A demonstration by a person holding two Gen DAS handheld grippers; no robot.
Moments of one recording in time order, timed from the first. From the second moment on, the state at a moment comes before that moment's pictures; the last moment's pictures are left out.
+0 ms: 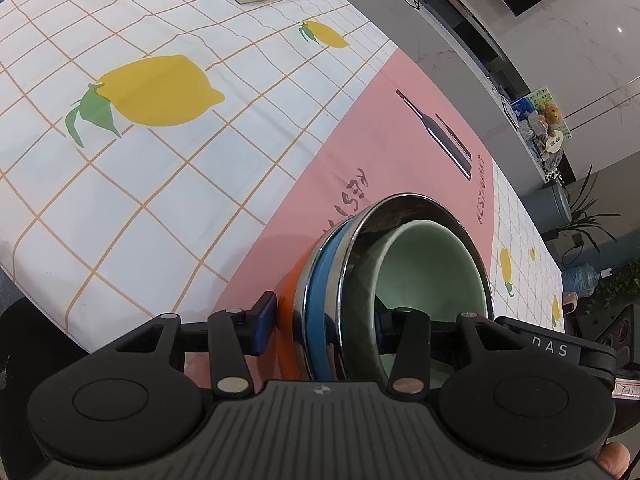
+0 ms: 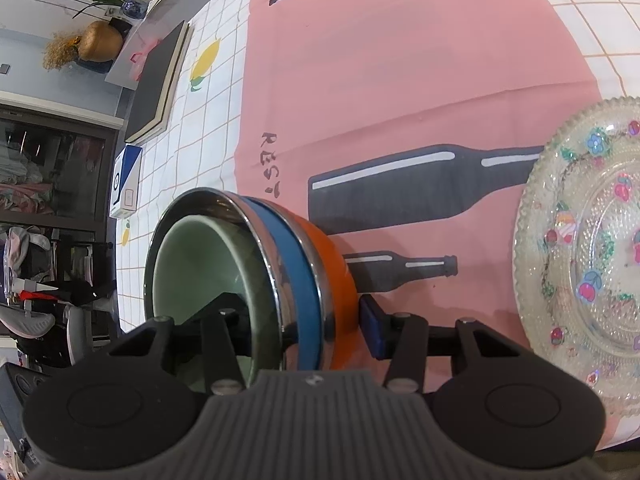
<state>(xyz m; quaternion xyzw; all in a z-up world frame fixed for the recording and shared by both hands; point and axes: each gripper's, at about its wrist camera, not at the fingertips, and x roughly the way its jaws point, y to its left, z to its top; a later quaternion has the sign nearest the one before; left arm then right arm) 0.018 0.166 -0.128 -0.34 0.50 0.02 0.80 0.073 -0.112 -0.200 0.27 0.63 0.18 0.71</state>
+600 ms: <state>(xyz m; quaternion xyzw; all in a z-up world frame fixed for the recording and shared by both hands) 0.019 0.128 -0.093 -0.32 0.48 -0.02 0.81 0.066 -0.154 -0.162 0.28 0.60 0.19 0.72</state>
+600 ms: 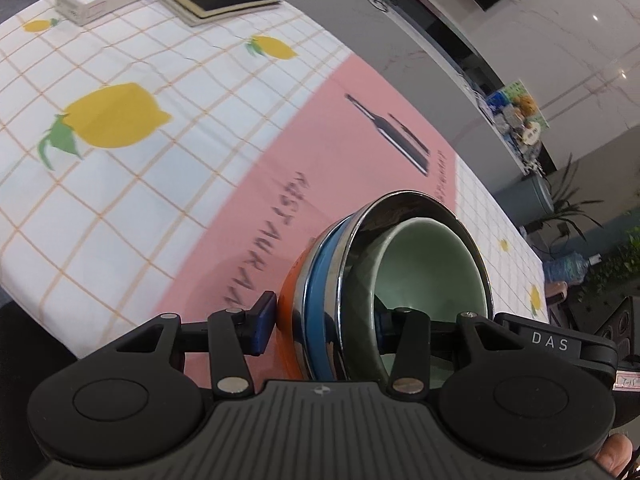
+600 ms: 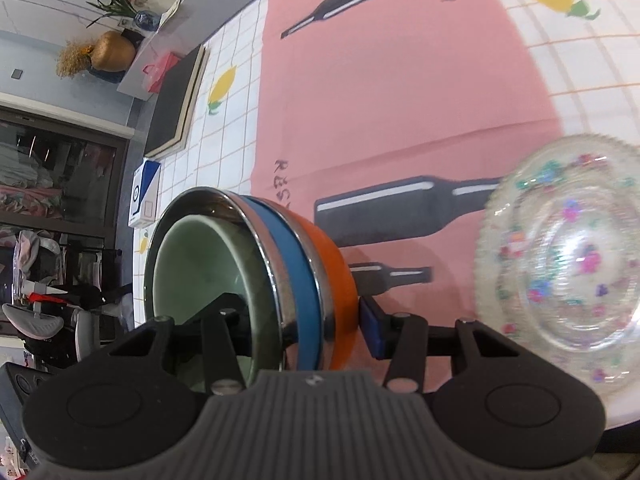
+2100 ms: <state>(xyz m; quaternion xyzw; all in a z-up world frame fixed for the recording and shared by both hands) 0.045 -0.028 -0.113 -0.26 0.55 -0.09 0.79 0.054 -0.329 -0.181 0.31 0.60 0.14 0.72</state>
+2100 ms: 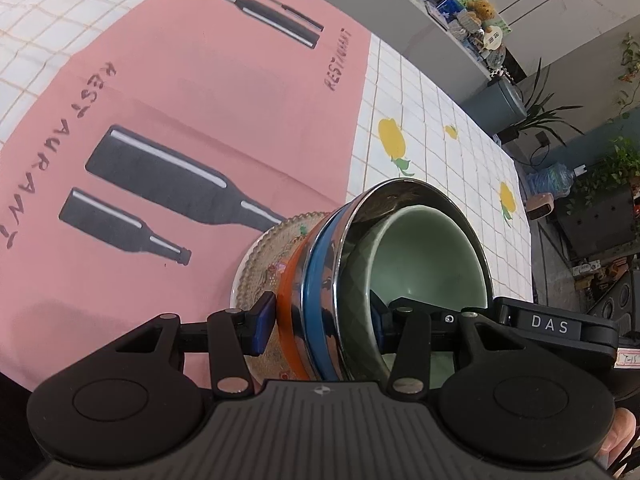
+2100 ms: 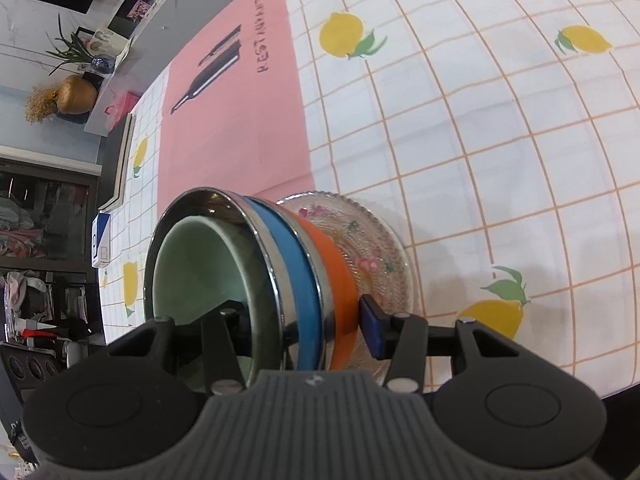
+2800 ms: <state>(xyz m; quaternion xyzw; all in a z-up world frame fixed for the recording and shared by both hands) 0.042 -0.037 -0.105 -0.24 0.54 -0.09 0.81 0.056 -0.328 -0.179 0.30 0.60 0.12 0.73</state>
